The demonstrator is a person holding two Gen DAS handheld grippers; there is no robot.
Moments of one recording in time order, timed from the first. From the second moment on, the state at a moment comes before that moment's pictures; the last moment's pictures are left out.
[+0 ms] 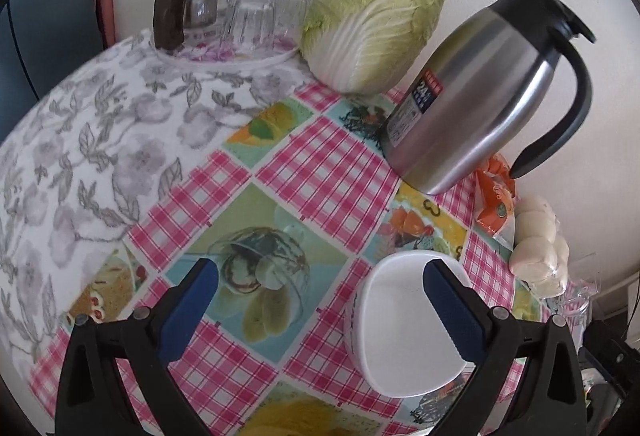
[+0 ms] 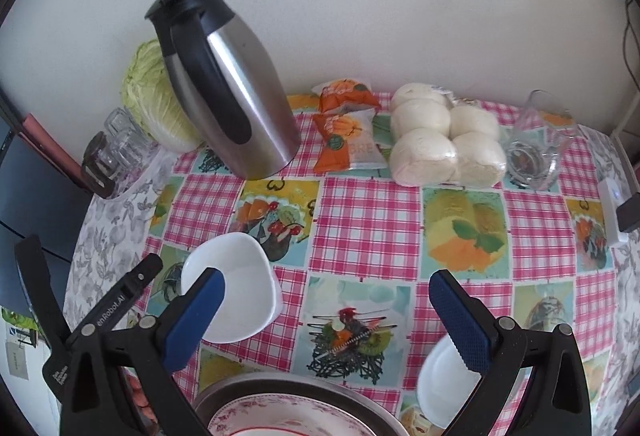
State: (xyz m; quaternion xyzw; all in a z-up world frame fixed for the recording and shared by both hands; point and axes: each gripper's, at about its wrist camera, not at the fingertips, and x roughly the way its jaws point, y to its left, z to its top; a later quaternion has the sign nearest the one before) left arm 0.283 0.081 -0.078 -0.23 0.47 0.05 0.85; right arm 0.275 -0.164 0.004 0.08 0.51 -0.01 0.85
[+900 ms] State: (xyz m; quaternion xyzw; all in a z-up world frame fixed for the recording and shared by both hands) left arm 0.300 0.067 -0.132 -0.29 0.53 -0.01 0.79; right arm 0.312 -0.102 -0.092 0.01 0.61 0.02 0.79
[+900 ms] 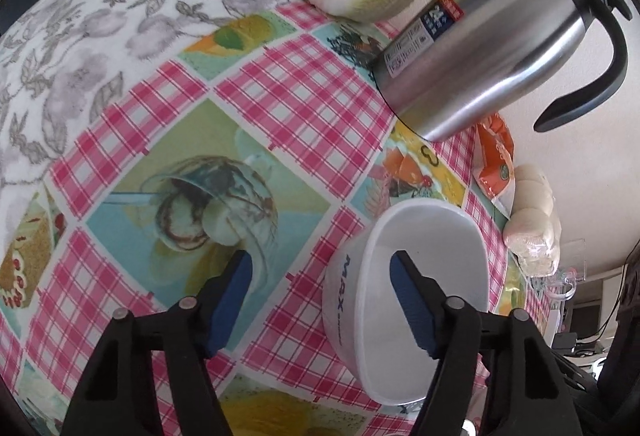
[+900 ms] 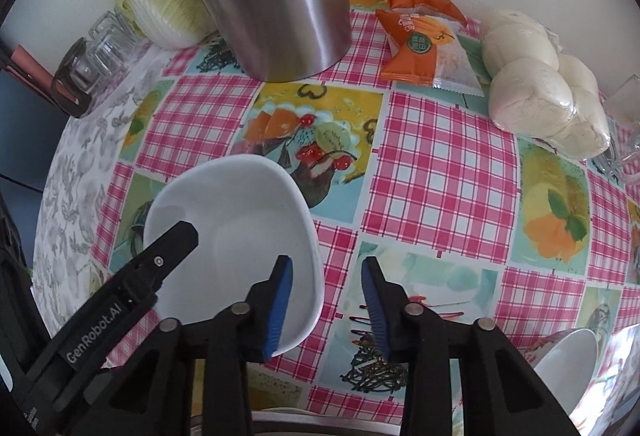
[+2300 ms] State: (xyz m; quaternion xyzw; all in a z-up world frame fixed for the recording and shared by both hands) left arm 0.288 0.048 -0.111 -0.23 0.53 -0.06 0.82; right arm 0.303 -0.079 -0.067 -0.09 0.60 0.04 0.80
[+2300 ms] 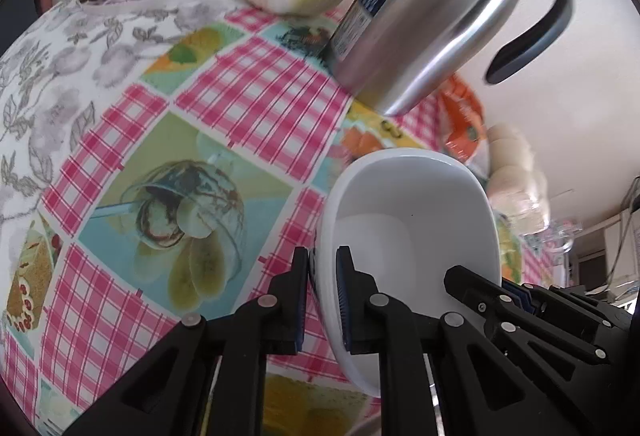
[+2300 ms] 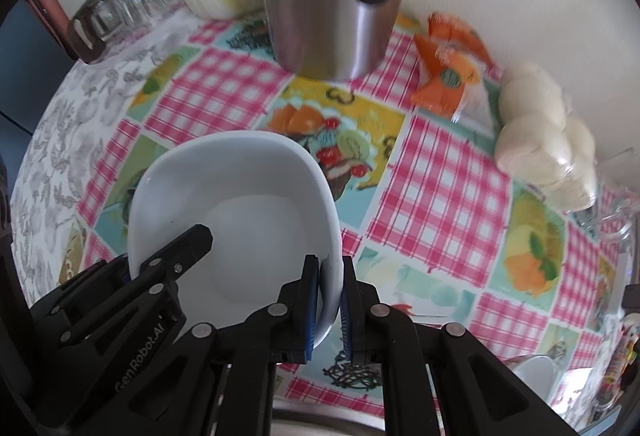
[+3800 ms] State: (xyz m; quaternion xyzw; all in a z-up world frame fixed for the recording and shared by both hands) left arm 0.148 0.025 -0.010 -0.16 0.43 -0.10 0.88; right arm 0.116 -0.106 0.013 0.03 0.50 0.05 0.86
